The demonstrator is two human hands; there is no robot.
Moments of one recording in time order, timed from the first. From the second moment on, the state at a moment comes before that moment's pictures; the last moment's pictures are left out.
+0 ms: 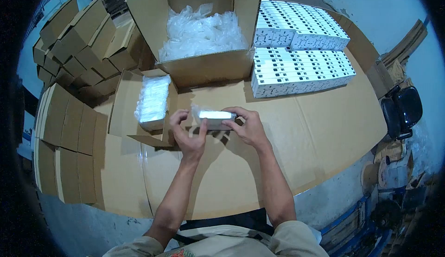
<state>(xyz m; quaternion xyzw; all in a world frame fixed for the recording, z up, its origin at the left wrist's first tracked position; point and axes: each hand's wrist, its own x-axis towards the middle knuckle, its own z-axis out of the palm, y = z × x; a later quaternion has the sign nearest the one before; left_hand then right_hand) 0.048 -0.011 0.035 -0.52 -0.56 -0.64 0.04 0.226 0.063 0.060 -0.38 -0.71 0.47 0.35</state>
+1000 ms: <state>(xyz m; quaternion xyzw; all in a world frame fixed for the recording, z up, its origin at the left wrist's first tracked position) 0.041 -0.015 0.038 -0.57 -0.56 -0.56 -0.23 0.233 0.063 0.072 -0.31 -0.74 0.44 0.40</state>
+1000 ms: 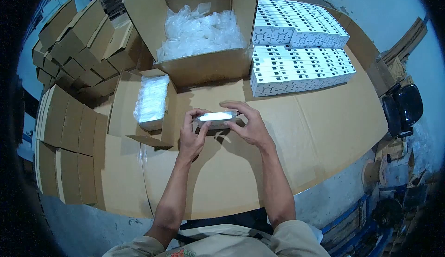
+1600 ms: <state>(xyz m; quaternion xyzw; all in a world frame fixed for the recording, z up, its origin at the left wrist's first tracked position) 0.050 -0.027 0.024 -0.55 -0.65 -0.48 -0.21 0.235 0.070 0.051 -0.34 -0.70 0.44 0.44</state>
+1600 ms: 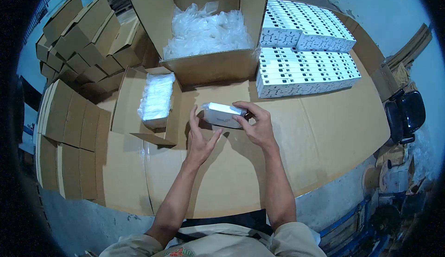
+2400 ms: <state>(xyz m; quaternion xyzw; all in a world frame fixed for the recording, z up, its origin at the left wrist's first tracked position) 0.054 -0.166 0.053 -0.66 -0.73 -0.14 -0.14 0.102 0.043 0.084 -0.14 -0.68 0.56 0.46</state>
